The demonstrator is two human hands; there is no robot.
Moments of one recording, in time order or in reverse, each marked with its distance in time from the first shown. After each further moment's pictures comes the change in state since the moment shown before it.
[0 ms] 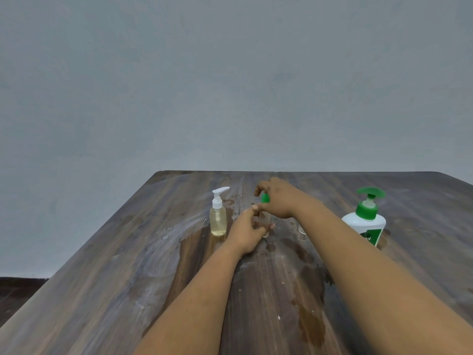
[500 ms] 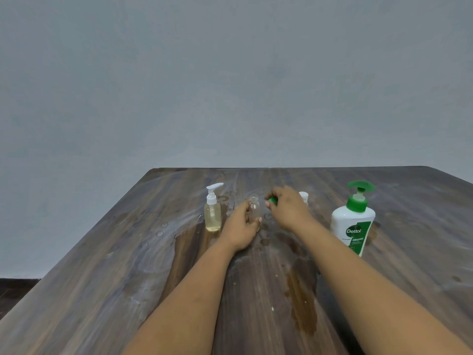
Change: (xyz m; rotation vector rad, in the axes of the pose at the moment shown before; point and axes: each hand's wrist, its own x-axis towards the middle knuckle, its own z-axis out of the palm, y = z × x) left_hand -0.007 0.003 -0.002 0.073 0.028 0.016; right_hand -0.025 0.015 0.036 0.276 0.313 0.250
